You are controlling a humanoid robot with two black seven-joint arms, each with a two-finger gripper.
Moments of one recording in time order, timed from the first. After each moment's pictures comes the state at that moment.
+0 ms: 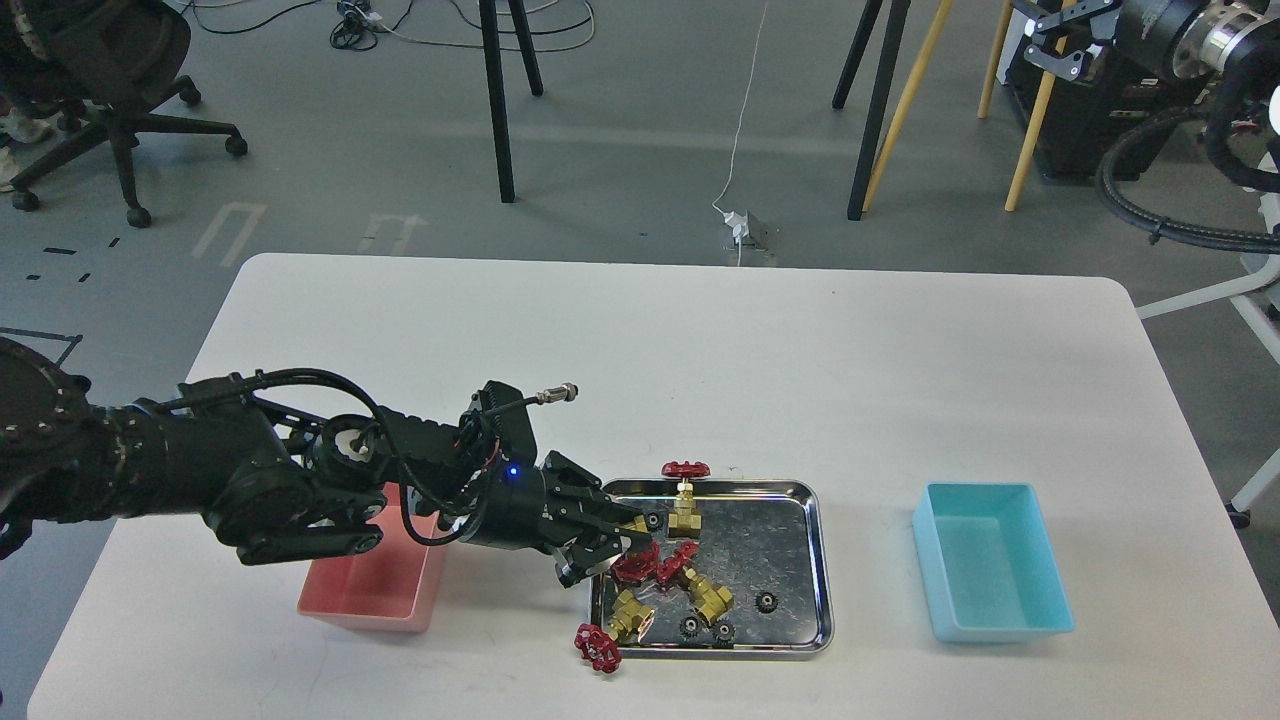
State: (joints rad) left arm -1.18 0.27 0.63 -1.07 1.46 0.27 -0.49; right arm 1.30 -0.43 0.43 0.29 0.24 0.49 -0.17
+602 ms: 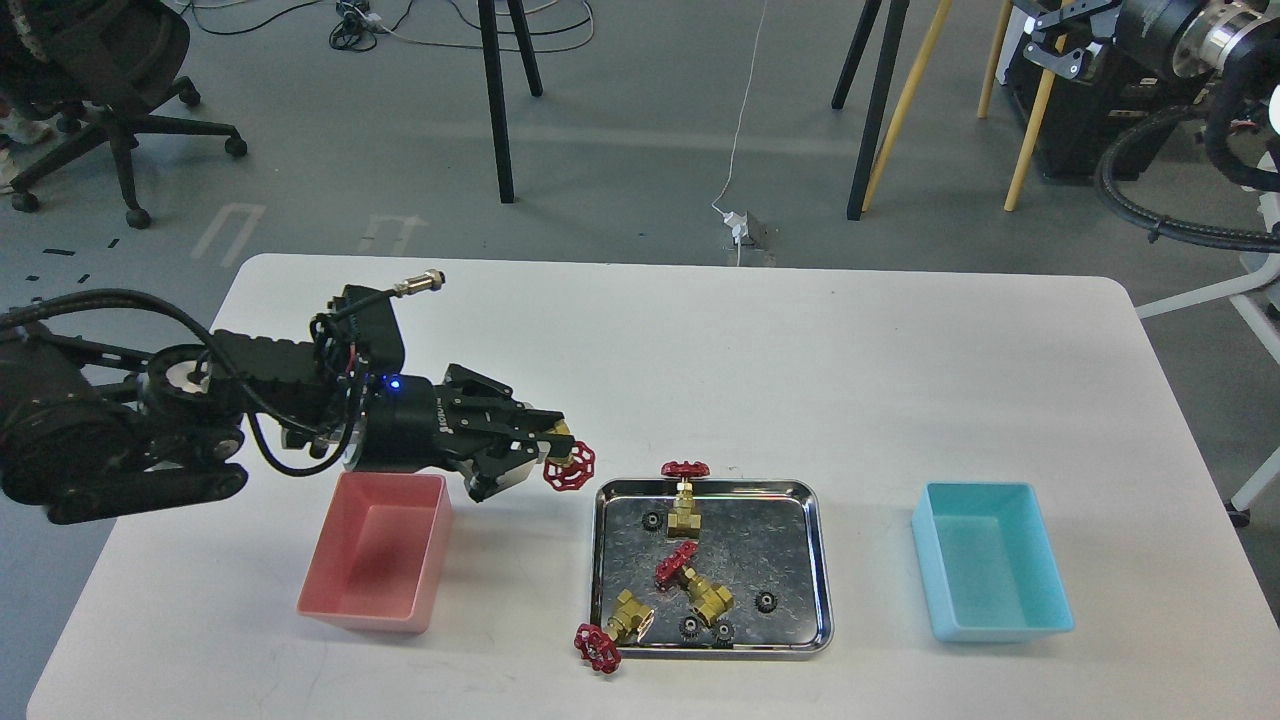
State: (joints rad) left arm -1.32 0.75 0.57 -1.42 1.52 0.26 -0.49; right arm 1.30 -0.43 0.44 0.29 0.24 0.49 -0.16
